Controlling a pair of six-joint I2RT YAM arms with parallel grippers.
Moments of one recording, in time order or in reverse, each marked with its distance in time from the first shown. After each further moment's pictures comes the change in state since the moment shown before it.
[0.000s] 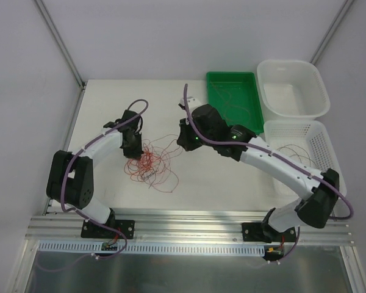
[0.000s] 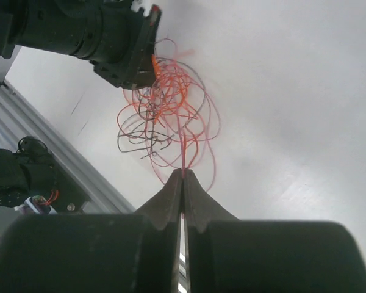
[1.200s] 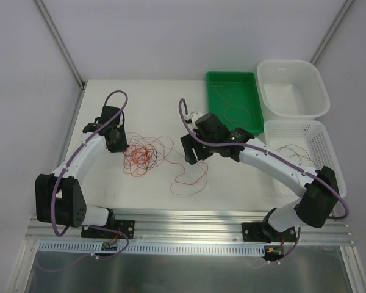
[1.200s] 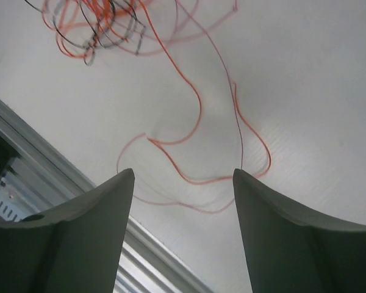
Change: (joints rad) left arm 0.140 -0.202 0.002 -0.037 -0.096 0.043; right arm -0.074 -0.041 -0.163 -0.142 -0.014 -0.139
